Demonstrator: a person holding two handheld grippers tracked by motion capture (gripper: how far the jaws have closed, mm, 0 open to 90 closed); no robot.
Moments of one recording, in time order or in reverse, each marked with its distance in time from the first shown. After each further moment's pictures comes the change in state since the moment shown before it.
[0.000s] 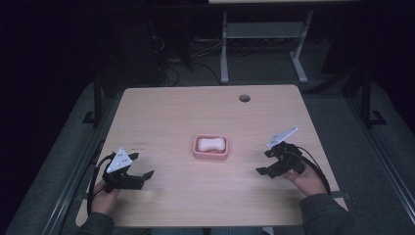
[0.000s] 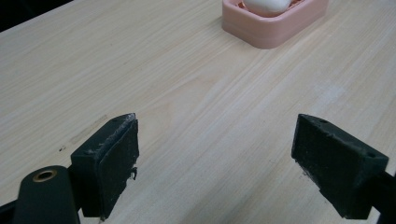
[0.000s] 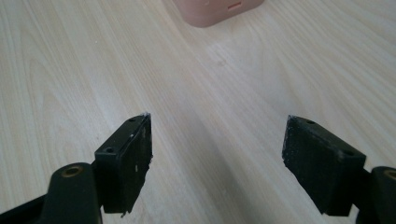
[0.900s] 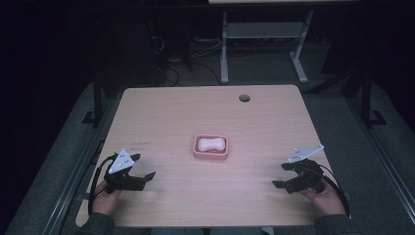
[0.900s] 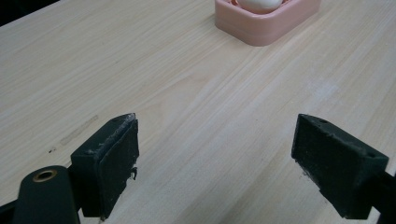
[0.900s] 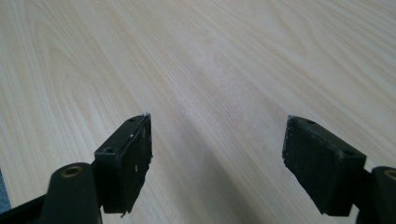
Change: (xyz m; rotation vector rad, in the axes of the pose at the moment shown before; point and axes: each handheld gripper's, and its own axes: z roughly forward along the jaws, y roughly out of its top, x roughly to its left) left arm -0.004 0.000 0.002 0.011 -0.016 0.017; right arm 0.009 -0.064 -0.022 -0.066 -0.035 0.081
